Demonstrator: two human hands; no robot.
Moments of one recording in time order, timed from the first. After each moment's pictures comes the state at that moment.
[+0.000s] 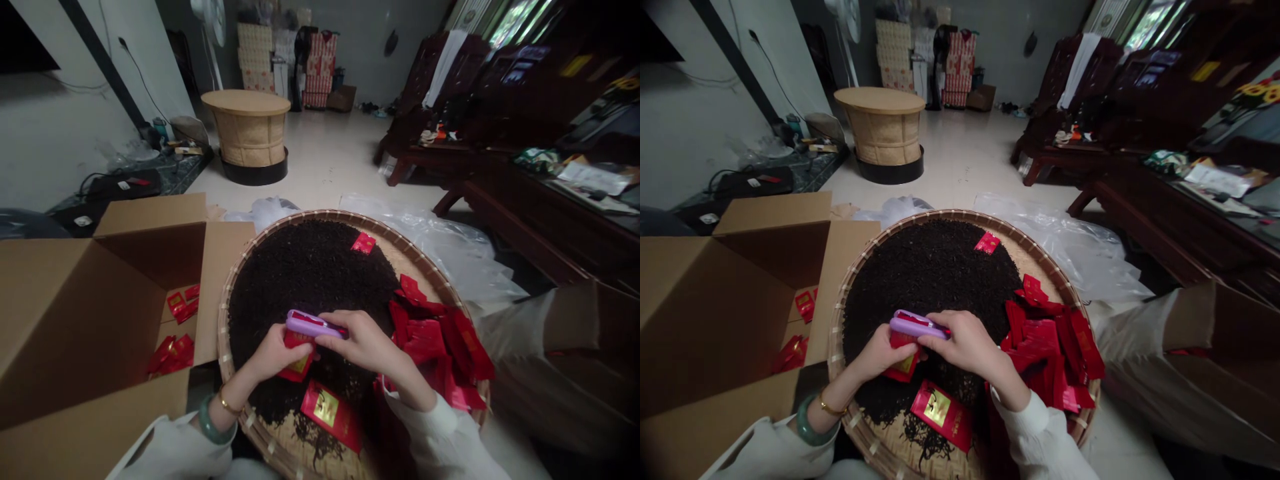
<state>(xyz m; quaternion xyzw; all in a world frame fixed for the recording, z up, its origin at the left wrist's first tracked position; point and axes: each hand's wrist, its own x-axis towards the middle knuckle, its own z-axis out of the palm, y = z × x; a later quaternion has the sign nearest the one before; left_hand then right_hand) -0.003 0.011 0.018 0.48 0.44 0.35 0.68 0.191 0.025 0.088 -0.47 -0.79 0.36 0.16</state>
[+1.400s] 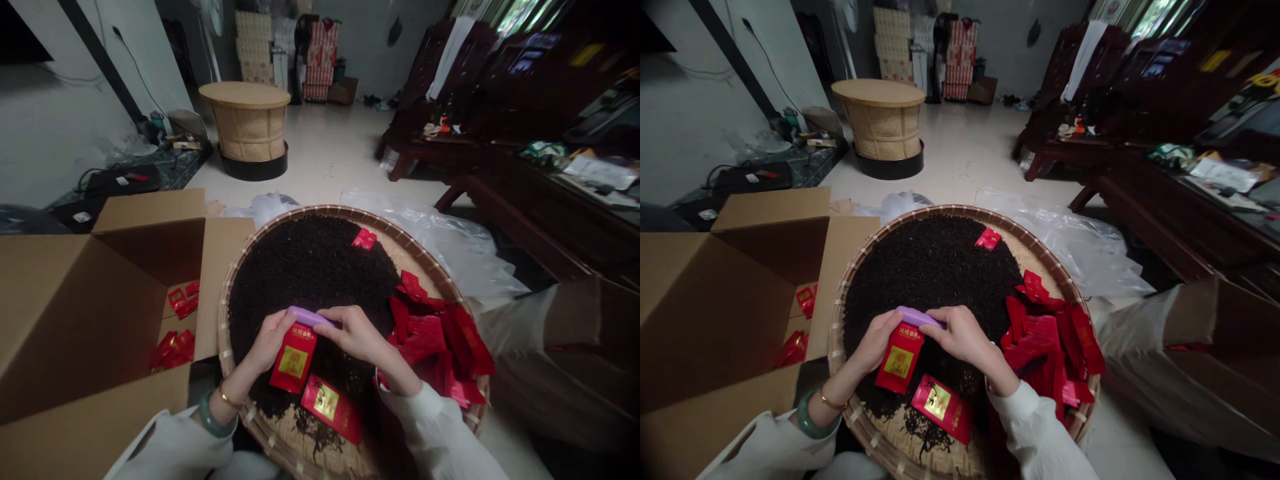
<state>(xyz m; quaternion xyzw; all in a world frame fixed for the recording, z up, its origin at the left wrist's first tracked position) 0.000 0.015 0.014 0.33 0.46 0.43 0.70 0.186 0.031 0.062 -0.47 -0.77 0.39 0.19</state>
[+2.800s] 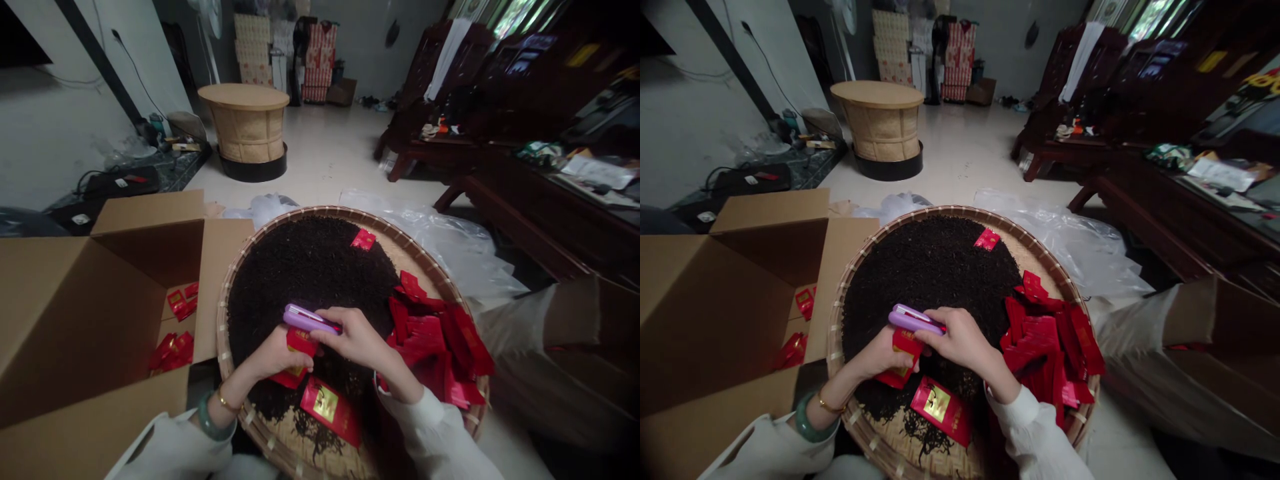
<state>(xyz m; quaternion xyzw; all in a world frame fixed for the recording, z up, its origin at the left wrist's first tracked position) -0.003 0.011 0.020 0.43 0.36 0.30 0.77 0.184 0.026 0.077 -0.47 -0.78 0.37 0.19</state>
